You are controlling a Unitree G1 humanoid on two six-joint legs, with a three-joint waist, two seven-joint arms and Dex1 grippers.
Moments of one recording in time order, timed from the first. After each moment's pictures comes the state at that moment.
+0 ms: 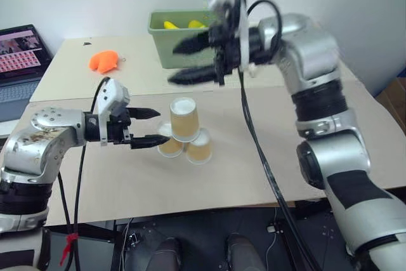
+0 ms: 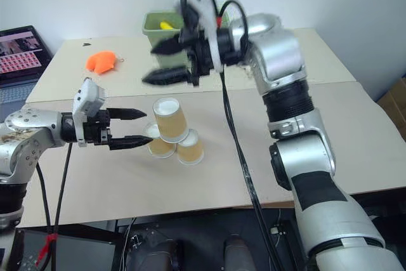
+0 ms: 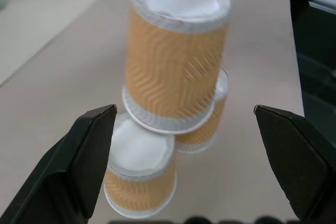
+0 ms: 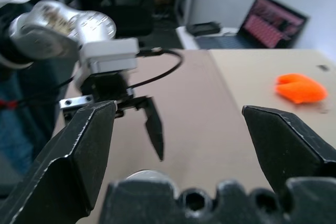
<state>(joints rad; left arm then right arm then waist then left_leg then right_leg) -0.47 0.81 0.18 -0.18 -0.59 0.75 -1.01 -1.39 -0.40 0.08 0.40 0.28 0.66 1.16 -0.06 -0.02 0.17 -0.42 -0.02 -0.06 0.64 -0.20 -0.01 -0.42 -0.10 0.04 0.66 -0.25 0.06</state>
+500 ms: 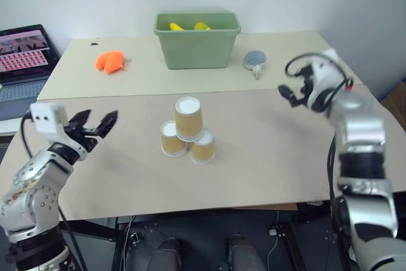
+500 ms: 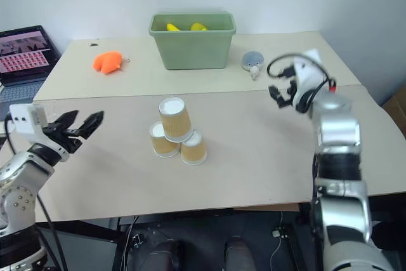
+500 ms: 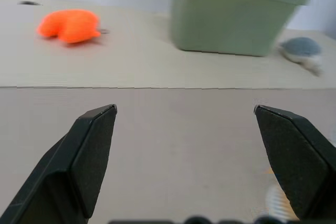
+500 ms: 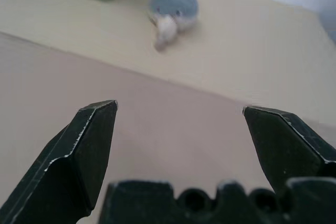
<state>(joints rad) -0.21 0.43 0.58 -0.20 -0.50 0.61 -0.31 -0.70 -0.43 -0.12 0.22 -0.01 0.62 0.32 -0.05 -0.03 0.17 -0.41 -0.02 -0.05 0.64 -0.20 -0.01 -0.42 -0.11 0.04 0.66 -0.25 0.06</state>
